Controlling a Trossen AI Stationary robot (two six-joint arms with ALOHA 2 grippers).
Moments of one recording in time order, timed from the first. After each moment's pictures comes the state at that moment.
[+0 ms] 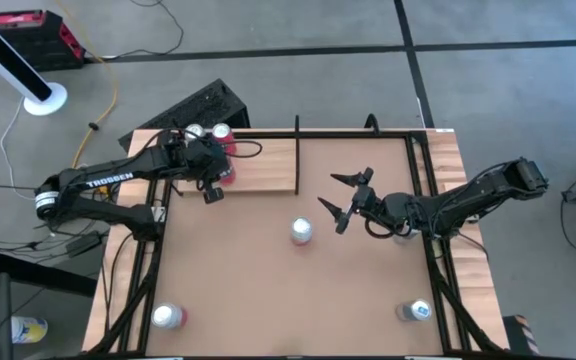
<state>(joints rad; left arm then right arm) 0.40 1.13 0.96 -0.79 -0.28 0.21 0.19 1.18 0.53 0.69 0.70 -0.11</state>
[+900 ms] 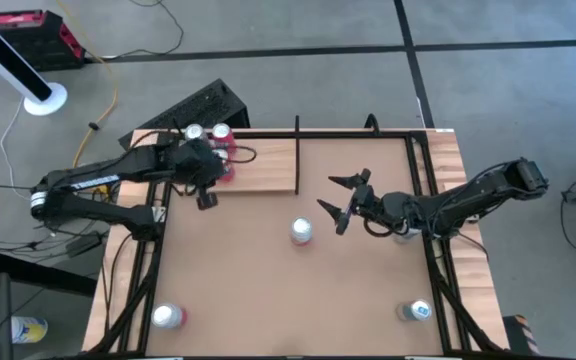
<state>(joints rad) 0.29 1.06 1.07 -0.92 -0.22 0.13 0.18 1.18 0.53 0.65 0.65 0.03</state>
